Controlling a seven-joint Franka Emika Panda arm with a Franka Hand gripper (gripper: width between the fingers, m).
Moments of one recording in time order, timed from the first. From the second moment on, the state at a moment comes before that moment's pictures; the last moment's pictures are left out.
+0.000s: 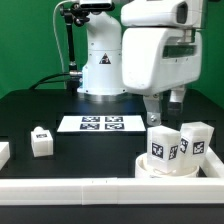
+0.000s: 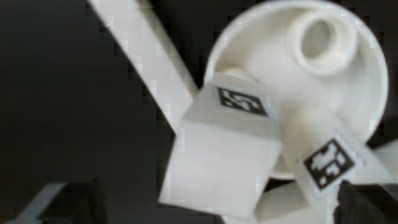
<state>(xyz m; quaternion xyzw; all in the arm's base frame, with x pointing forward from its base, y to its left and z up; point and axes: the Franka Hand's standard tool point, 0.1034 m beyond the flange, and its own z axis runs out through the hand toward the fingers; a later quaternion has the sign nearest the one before) 0.657 0.045 0.115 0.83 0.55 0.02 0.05</state>
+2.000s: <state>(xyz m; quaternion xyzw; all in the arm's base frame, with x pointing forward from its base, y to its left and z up) 0.645 0.060 0.086 0.54 0.83 -0.07 0.07</state>
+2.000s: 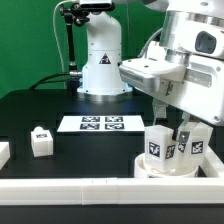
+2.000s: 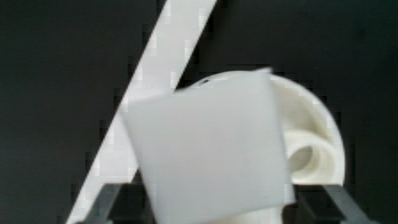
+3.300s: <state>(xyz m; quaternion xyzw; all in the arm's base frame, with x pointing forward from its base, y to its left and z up) 0.640 0.054 0.085 0.79 0.61 -0.06 0.08</state>
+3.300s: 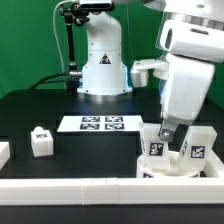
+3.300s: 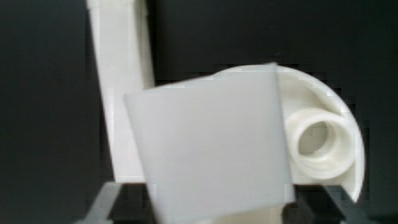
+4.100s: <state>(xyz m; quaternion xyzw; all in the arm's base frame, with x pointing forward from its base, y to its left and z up) 0.635 0.053 0.084 0.94 0.32 -0.04 0.07</state>
